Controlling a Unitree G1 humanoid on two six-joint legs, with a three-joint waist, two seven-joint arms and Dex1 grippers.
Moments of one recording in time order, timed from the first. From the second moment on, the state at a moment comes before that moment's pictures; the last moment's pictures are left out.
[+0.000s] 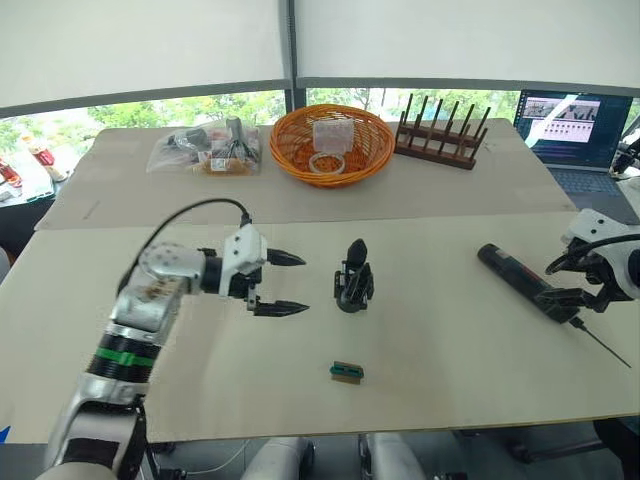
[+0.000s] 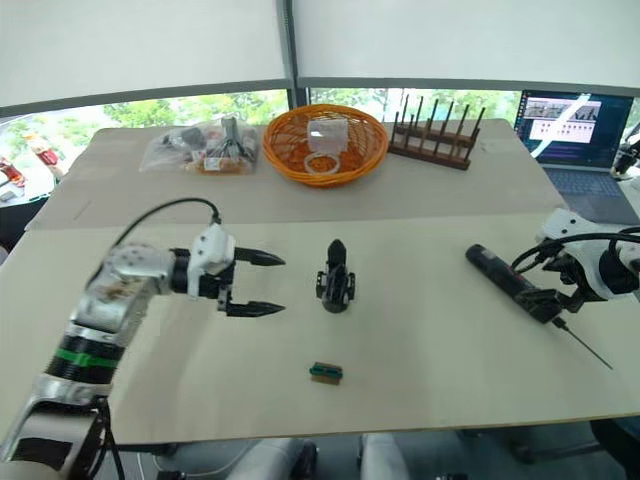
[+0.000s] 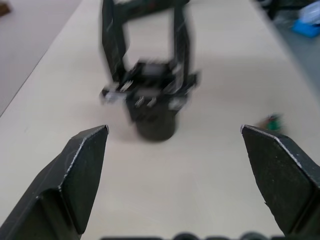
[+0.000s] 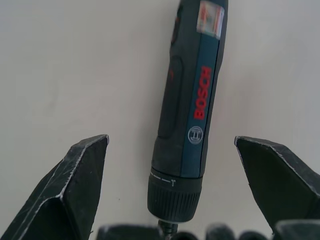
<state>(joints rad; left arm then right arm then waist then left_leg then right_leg) -0.55 0.69 -0.09 -0.11 -0.42 0.42 -1.36 -0.62 -1.22 0.23 0.45 0.05 0.53 1.19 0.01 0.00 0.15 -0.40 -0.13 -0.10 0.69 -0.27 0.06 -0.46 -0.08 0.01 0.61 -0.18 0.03</state>
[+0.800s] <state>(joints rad) -0.70 0.79 -0.06 -0.42 -0.73 0.65 -1.36 -0.55 -1.18 0.21 0.40 0.01 0.20 1.54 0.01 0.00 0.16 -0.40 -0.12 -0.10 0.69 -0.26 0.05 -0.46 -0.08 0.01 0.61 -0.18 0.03</state>
